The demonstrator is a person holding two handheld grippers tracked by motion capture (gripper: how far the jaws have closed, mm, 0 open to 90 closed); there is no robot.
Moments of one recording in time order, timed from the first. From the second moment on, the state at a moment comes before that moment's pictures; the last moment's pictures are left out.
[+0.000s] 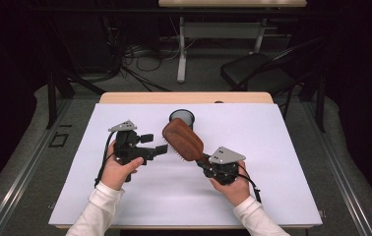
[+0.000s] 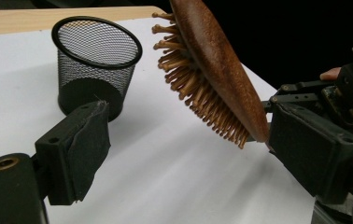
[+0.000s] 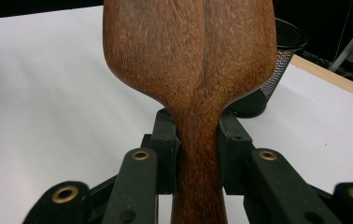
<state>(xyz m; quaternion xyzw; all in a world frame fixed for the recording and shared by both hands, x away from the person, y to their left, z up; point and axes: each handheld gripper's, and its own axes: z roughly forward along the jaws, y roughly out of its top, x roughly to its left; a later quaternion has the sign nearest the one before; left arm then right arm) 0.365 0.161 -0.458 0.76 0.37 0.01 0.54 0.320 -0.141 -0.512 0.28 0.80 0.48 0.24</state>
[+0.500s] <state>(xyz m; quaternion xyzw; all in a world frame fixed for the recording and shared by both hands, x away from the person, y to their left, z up) 0.364 0.154 -0.461 0.76 0.37 -0.01 0.54 0.313 -0.129 -0.516 0.27 0.80 0.48 0.23</state>
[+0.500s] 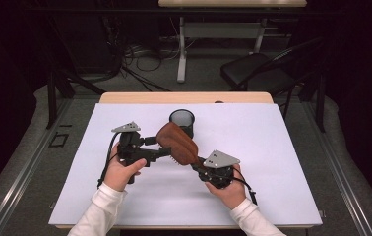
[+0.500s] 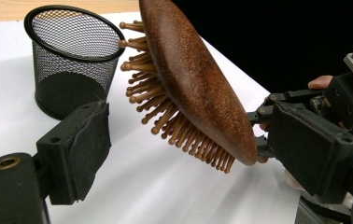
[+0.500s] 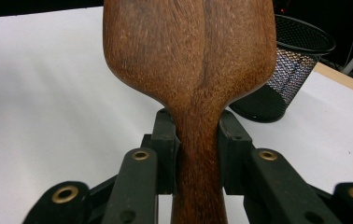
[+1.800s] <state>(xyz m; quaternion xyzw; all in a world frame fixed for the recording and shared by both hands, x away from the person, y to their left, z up) 0.362 0.145 -0.464 0.74 0.38 -0.05 0.55 0.306 -0.121 -0.516 0.26 0.80 0.49 0.23</state>
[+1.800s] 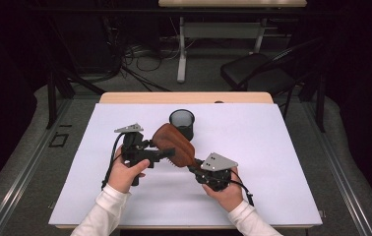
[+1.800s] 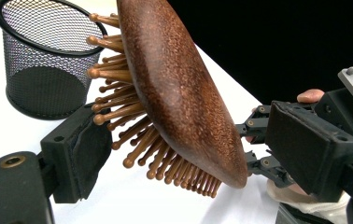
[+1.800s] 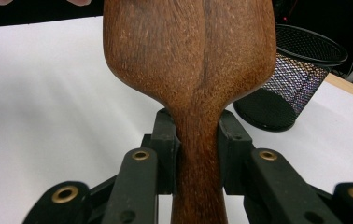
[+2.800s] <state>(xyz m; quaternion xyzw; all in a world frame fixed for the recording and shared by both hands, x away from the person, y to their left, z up) 0.363 0.143 -0.469 0.74 0.38 -0.05 0.55 0.300 -0.111 -0.518 0.24 0.80 0.50 0.23</state>
